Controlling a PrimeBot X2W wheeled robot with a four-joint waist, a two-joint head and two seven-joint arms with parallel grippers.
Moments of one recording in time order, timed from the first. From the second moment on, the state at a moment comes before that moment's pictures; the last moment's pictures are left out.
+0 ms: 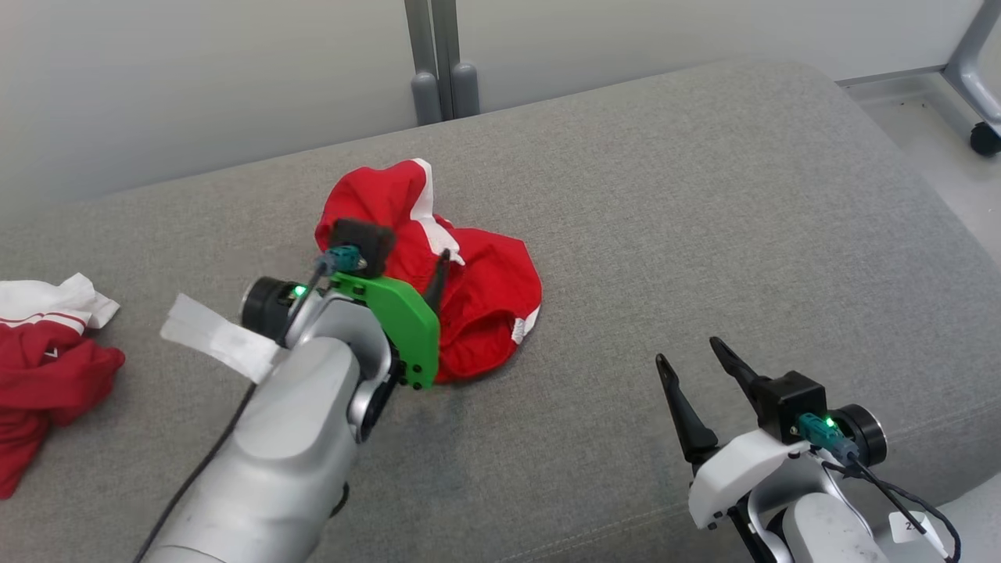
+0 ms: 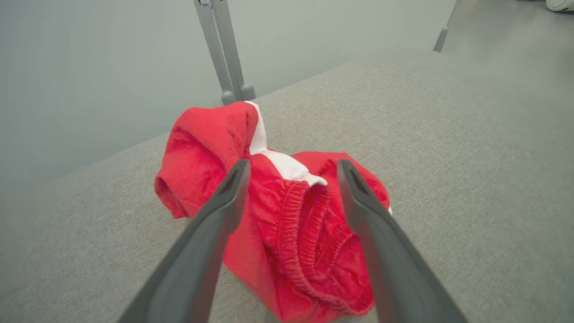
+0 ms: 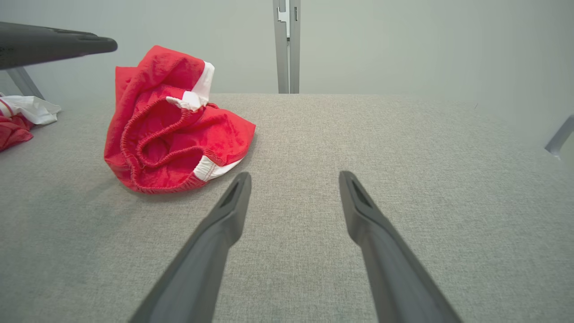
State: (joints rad) left arm -0.74 0.10 -0.68 0.82 -0.55 -0.02 0.00; right arm -0.13 -0.05 0.17 0.26 0.06 0.13 -0.12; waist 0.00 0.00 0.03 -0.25
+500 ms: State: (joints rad) left arm -0.68 0.05 -0.77 0.79 -0.55 0.00 0.09; right arm -0.13 -0.05 0.14 0.22 0.07 0.13 -0.12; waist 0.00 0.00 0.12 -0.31
